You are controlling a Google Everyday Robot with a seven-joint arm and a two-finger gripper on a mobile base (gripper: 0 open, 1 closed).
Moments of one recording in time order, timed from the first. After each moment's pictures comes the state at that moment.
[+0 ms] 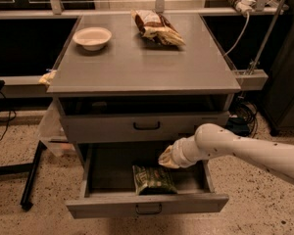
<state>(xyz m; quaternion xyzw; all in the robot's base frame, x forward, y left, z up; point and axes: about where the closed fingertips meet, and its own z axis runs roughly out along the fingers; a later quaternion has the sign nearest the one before) 0.583 -0.084 0.523 -0.64 0.70 0.12 0.30</state>
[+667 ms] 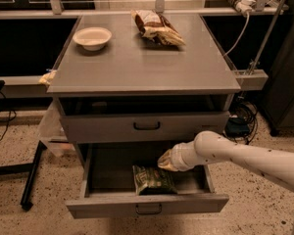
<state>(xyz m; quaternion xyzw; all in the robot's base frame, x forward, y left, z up) 0.593 -0.082 0.491 -0.64 0.69 0.12 0.32</state>
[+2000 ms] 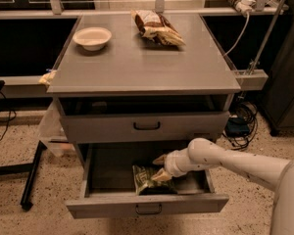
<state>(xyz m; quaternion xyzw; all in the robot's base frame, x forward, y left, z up) 0.596 -0.061 0.433 -0.63 0.69 0.16 0.31</state>
